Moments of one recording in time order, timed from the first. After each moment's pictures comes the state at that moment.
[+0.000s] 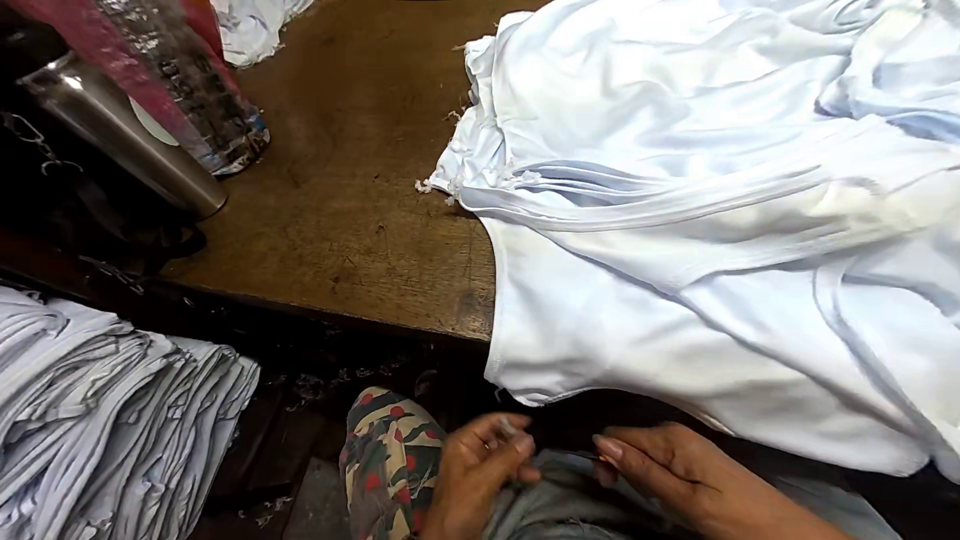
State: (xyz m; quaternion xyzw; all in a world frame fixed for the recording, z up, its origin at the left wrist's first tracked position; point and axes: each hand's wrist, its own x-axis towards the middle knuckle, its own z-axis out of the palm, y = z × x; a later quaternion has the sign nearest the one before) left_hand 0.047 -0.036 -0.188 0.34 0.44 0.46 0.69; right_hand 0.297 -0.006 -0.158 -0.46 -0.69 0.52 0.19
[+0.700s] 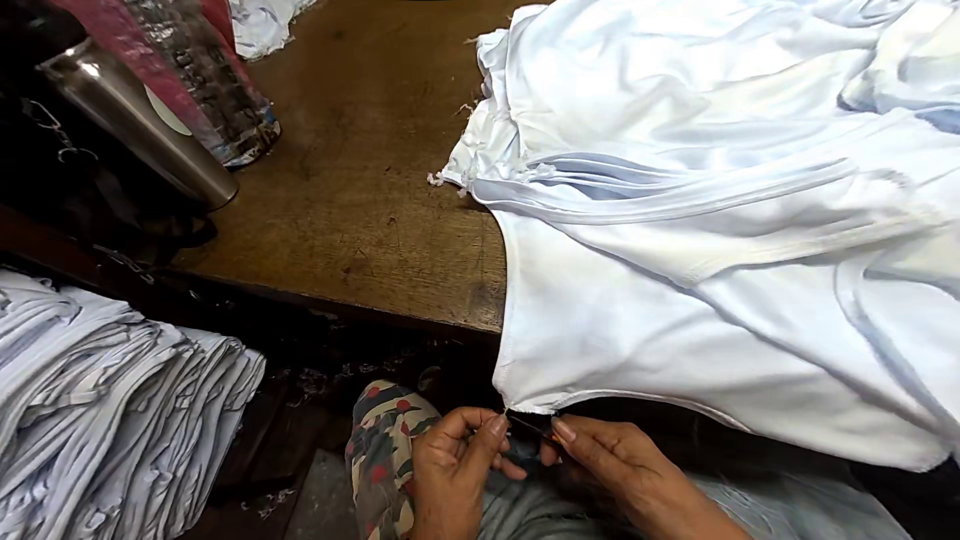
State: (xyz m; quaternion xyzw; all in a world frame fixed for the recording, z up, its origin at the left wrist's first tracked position) left_hand 0.036 -0.043 -0.169 0.37 0.46 0.58 0.56; right_hand 0.233 -0.021 -0.167 -0.45 -0.54 0.64 0.33
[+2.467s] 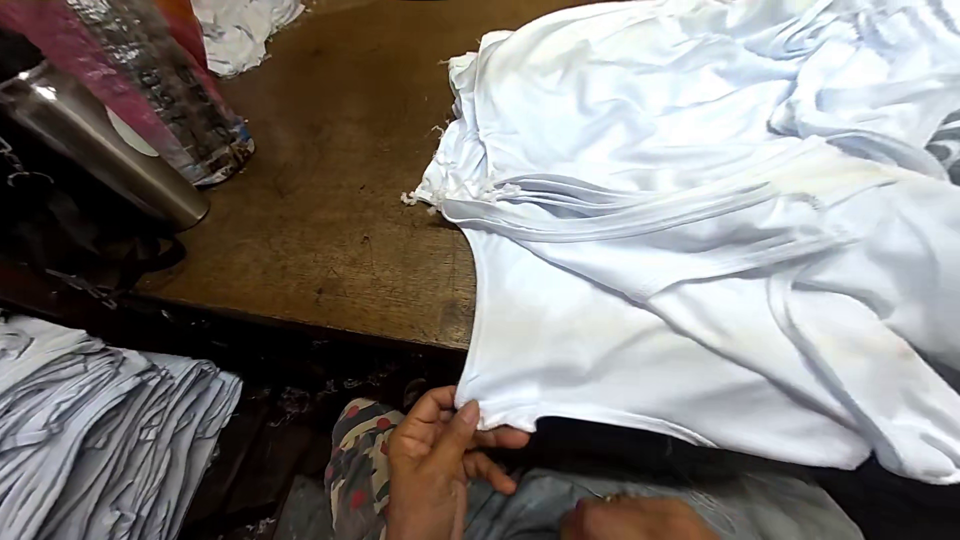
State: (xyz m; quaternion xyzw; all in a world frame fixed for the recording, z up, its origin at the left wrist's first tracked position) left_hand 0.049 -0.018 -0.129 0.25 0.40 0.60 0.65; right_hand 0.265 -0.049 -0.114 -0.34 -0.82 0.39 0.24
